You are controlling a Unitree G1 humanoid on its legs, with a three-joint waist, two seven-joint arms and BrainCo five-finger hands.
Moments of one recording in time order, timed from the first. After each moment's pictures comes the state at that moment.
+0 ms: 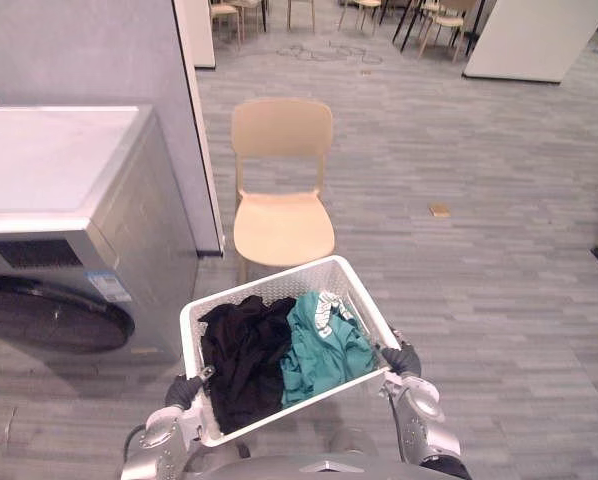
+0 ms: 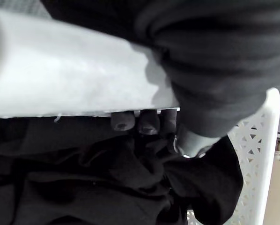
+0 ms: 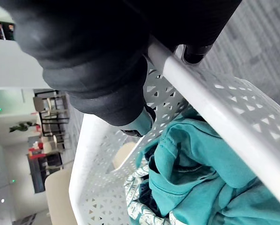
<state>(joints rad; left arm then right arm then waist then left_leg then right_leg) 0.19 0.16 -0.08 0.47 -0.43 0.07 0.06 0.07 -0.04 -0.12 0.44 0.31 -0.02 -0.09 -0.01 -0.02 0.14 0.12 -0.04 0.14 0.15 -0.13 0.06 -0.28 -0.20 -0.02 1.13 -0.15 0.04</state>
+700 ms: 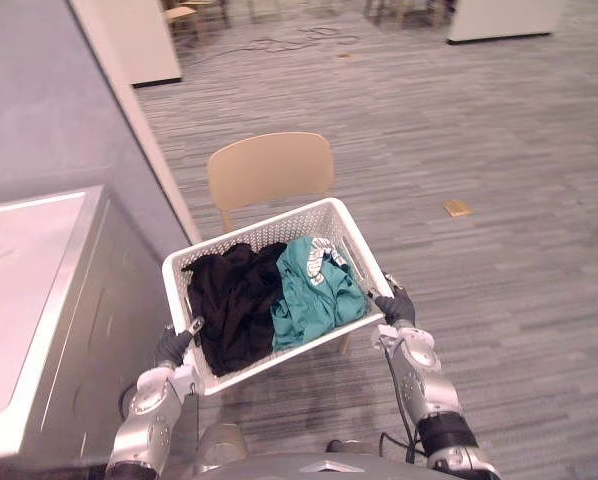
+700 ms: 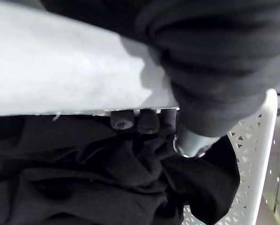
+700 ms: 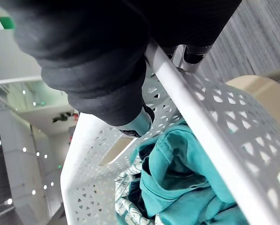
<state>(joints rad) 0.11 0.16 -0.03 0.30 -0.43 0.07 0.09 -0.11 -0.14 -0.04 0.40 0.32 -0.02 -0.10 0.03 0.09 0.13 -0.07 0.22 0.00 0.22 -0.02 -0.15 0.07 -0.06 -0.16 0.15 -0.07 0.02</state>
